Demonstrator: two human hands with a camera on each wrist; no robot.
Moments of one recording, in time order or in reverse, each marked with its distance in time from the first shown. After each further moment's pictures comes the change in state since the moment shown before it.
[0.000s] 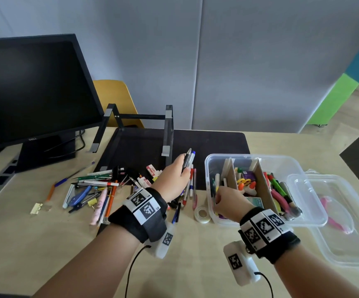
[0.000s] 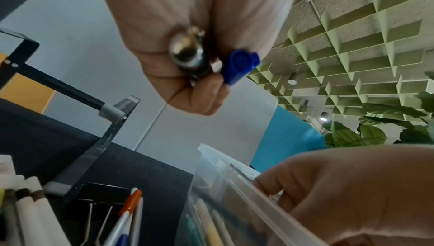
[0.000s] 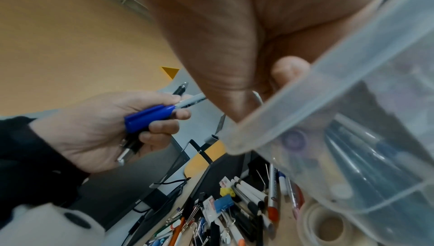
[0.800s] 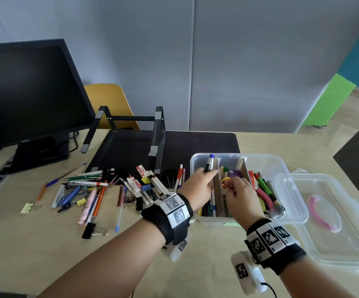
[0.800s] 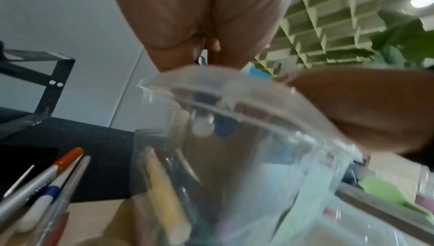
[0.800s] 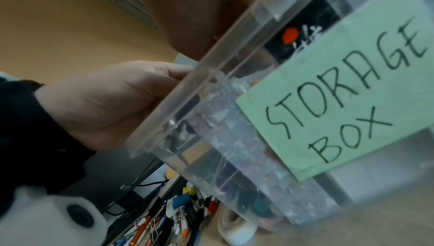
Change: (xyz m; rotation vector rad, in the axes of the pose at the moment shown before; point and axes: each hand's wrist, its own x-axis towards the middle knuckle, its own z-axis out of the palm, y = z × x) left_hand 0.011 0.042 0.087 0.244 -0.072 0.219; right_hand -0.008 0.072 0.000 0.345 0.515 -0.117
